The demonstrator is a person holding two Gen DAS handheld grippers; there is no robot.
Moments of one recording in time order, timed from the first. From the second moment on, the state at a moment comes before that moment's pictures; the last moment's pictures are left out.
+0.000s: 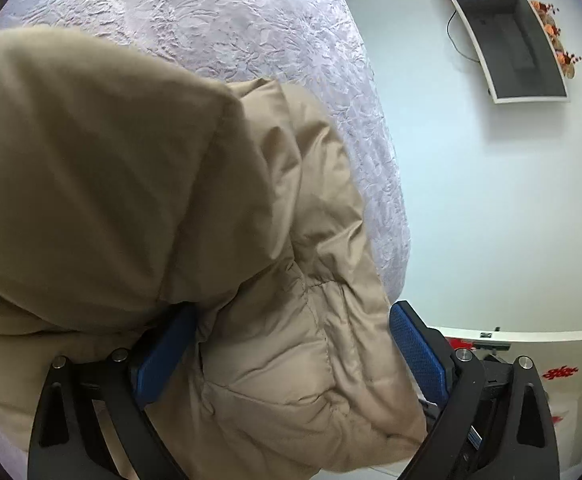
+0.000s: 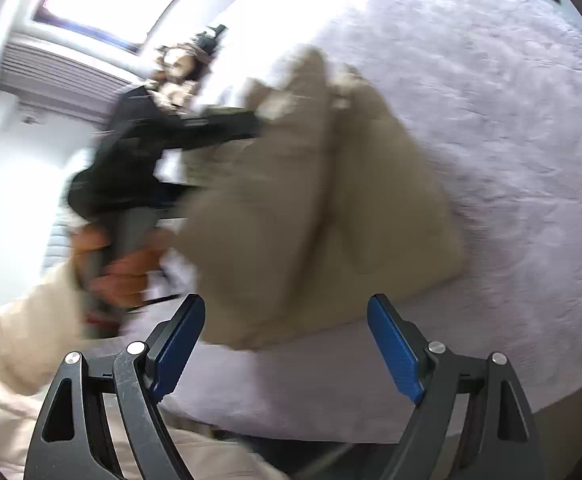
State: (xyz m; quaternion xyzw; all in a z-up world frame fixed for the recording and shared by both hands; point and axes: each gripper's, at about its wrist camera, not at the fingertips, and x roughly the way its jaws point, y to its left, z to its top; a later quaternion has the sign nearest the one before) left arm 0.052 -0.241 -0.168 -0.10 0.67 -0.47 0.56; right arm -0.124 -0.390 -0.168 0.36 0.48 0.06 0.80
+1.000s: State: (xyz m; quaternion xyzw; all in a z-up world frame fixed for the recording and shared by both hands) left arm 0.094 -0.321 -0.182 0.09 0.50 -0.36 0.78; right arm -0.117 -0.424 -0.263 0.40 0.48 -0.12 0.77
